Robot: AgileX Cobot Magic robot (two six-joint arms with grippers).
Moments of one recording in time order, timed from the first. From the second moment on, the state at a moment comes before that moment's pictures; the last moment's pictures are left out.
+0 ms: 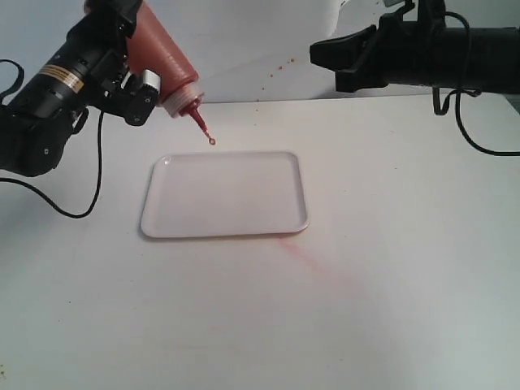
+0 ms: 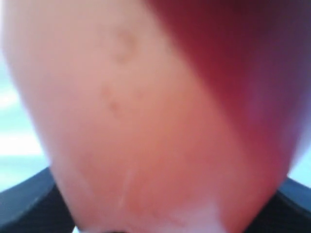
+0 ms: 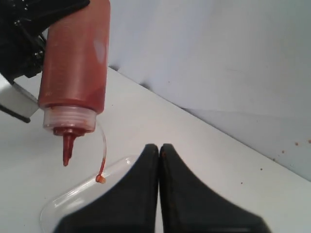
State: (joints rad) left arm -0.20 1.96 -1.07 0.14 -0.97 2.09; right arm 0.12 1.85 -1.25 1.74 0.83 -1.98
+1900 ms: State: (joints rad) left arm -0.21 2.09 -1.18 0.32 -1.06 2.10; right arm 0.39 2.31 -1.95 1.38 0.85 -1.47
